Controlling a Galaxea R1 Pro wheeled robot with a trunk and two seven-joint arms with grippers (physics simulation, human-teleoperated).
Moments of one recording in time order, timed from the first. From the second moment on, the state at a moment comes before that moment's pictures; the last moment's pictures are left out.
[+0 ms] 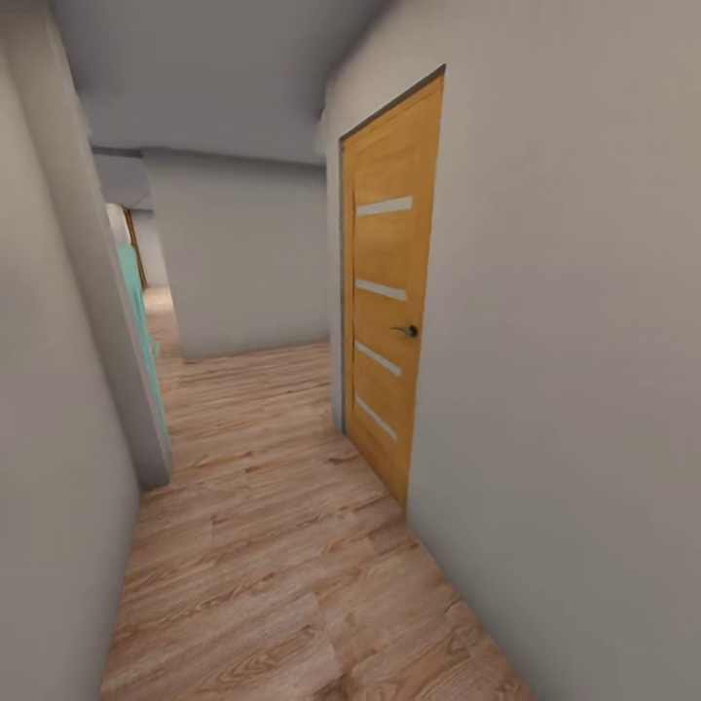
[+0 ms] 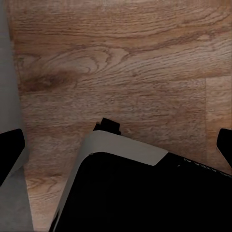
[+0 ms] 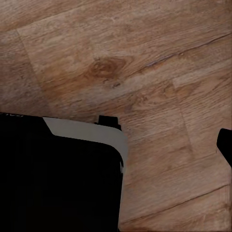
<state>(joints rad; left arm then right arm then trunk) -0.22 0.02 -0.03 0.00 0.38 -0.08 0.08 -0.16 -0.02 0.10 0.03 0.02 -0.18 -0.02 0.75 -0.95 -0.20</state>
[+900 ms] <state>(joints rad) -0.22 0.02 -0.03 0.00 0.38 -0.08 0.08 -0.16 -0.02 0.10 0.03 0.02 -0.19 -0.02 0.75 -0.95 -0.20</state>
